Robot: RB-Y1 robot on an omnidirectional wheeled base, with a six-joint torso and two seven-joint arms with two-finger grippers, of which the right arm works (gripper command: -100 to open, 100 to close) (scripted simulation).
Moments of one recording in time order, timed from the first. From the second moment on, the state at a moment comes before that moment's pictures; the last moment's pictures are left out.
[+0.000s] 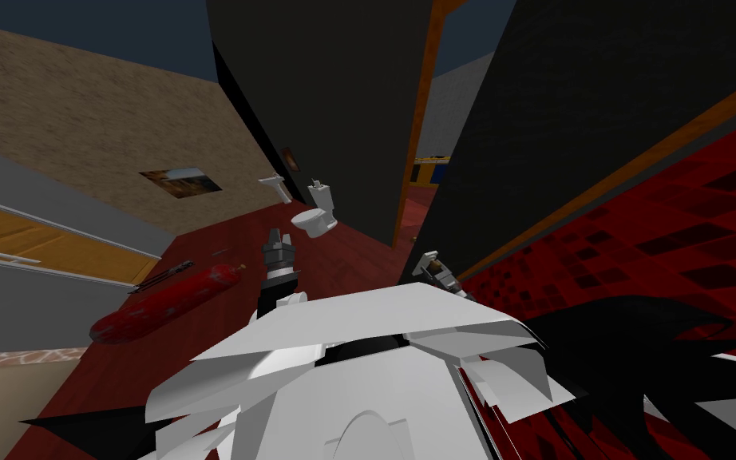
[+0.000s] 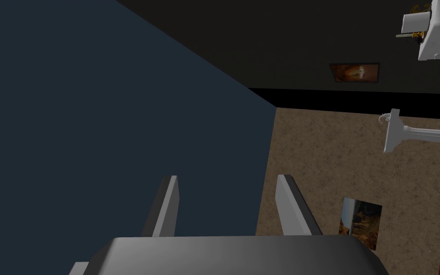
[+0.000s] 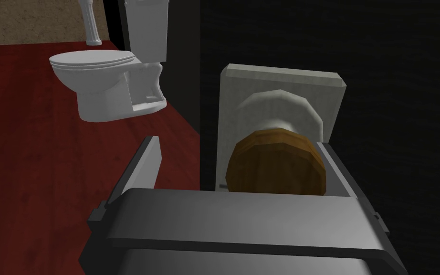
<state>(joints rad) 0.33 -1.09 0.95 -1.40 -1.00 -1.28 -1.43</state>
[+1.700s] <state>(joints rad) 0.43 -1.08 1.04 -1.15 -0.93 -1.56 -1.58</state>
